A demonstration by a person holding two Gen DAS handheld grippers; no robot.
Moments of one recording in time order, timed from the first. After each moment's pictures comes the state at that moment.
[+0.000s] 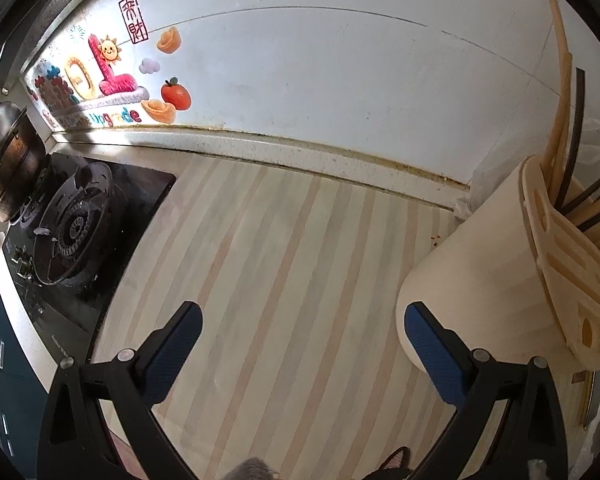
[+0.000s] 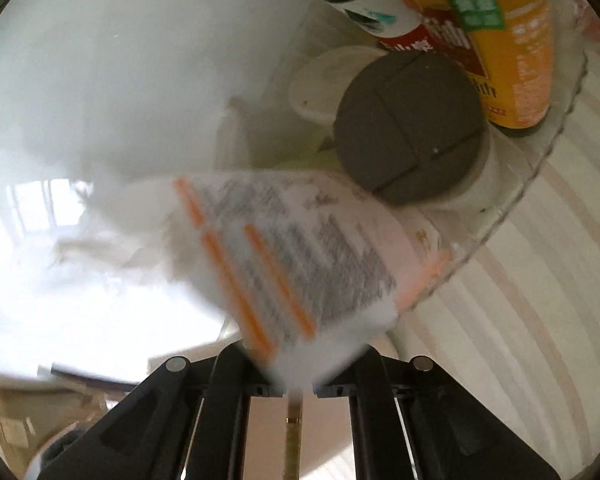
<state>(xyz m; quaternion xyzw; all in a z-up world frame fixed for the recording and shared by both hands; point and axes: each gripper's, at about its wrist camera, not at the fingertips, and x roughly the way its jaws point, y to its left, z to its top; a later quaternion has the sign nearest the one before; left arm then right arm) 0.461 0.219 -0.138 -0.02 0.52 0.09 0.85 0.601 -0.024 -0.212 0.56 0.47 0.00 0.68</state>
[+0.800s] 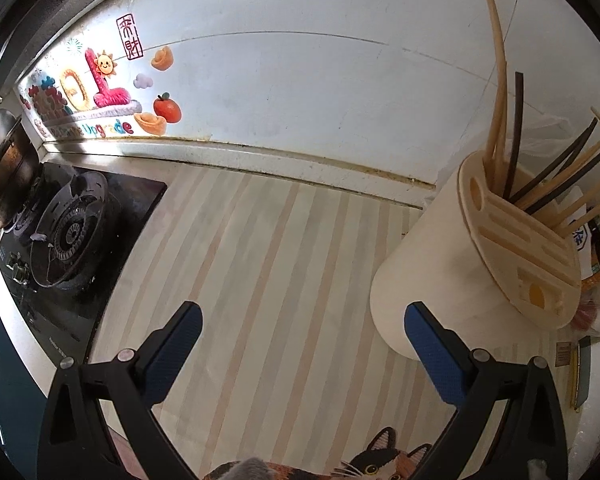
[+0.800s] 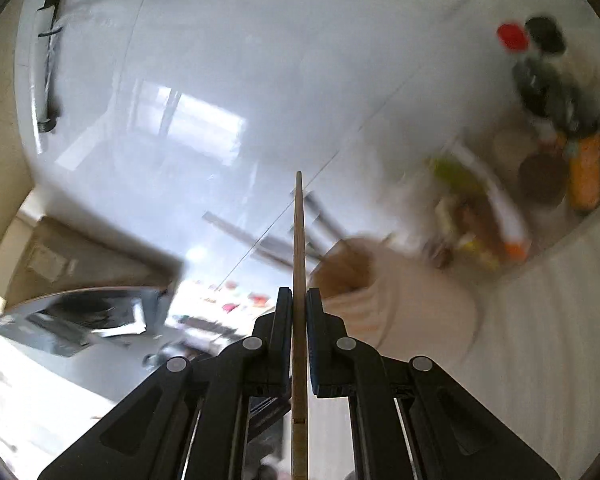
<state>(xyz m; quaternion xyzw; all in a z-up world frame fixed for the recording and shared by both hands) 0.434 0.209 -0.113 -0.02 0.50 0.06 0.86 0.494 0.039 -0.044 0.45 0.37 0.20 0.78</state>
